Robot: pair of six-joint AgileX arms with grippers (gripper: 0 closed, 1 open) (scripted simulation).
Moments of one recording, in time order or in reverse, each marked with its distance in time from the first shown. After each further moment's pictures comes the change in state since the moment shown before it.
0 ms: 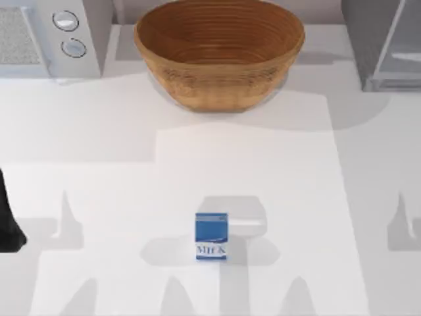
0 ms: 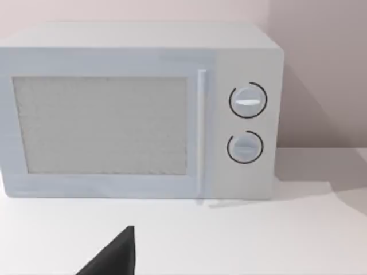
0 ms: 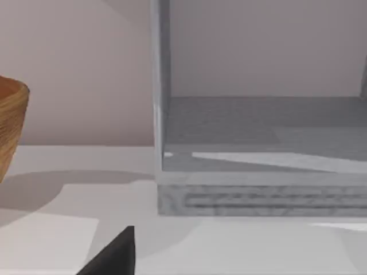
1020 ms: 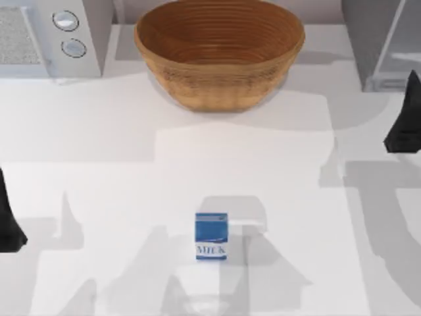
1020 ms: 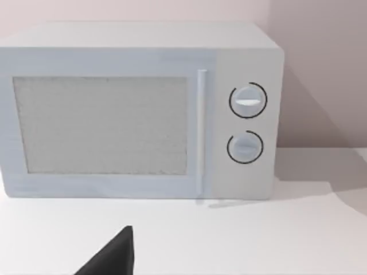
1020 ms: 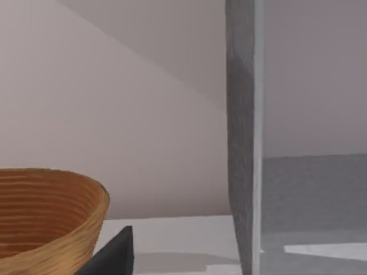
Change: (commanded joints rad) left arm 0.000 0.000 0.000 0.000 0.000 0.000; right arm 0.502 0.910 0.326 0.608 0.505 0.057
